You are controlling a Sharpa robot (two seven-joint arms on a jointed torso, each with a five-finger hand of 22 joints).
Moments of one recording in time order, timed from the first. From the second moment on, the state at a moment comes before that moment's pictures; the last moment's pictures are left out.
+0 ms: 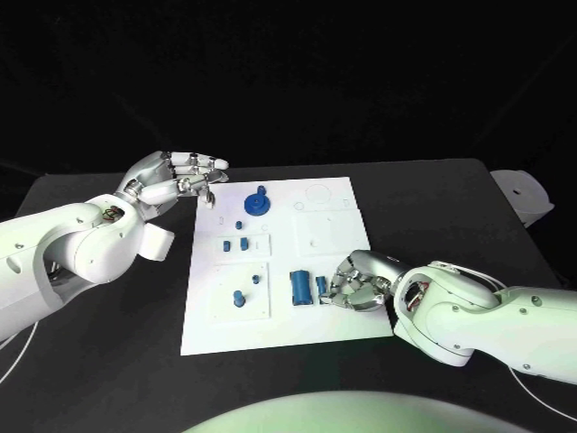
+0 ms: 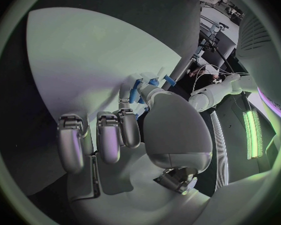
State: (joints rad) left arm 1.21 -0.90 -0.04 1.52 -0.20 -0.11 0.36; left_hand 1.41 -0.16 0.54 0.05 0.28 0.89 0.20 0.23 0.25 0.97 0.13 0.41 0.25 1.05 0.04 1.10 0.42 0.18 1.06 0.13 0.82 0.68; right arm 1.01 -1.03 -0.15 1.91 -1.31 -0.43 -0.43; right_hand 1.15 -0.20 0.41 0.25 0.13 1.07 0.04 0.40 0.74 1.47 -0.03 1.41 1.31 1.47 -0.09 1.56 1.31 0.01 1.47 0.03 1.57 1.31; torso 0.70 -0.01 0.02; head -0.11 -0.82
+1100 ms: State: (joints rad) left arm 1.21 -0.90 -0.04 1.52 -0.20 -0.11 0.36; left_hand 1.41 -0.16 0.54 0.05 0.28 0.89 0.20 0.23 0.25 0.97 0.13 0.41 0.25 1.05 0.04 1.10 0.42 0.18 1.05 0.13 0.82 0.68; right arm 1.06 -1.04 -0.15 1.90 -1.23 -0.53 -0.35; right_hand 1.16 -0.17 0.37 0.28 0.14 1.06 0.04 0.40 0.74 1.47 -0.03 1.40 1.31 1.47 -0.09 1.56 1.31 0.01 1.47 0.03 1.57 1.31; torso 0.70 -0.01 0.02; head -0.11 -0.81
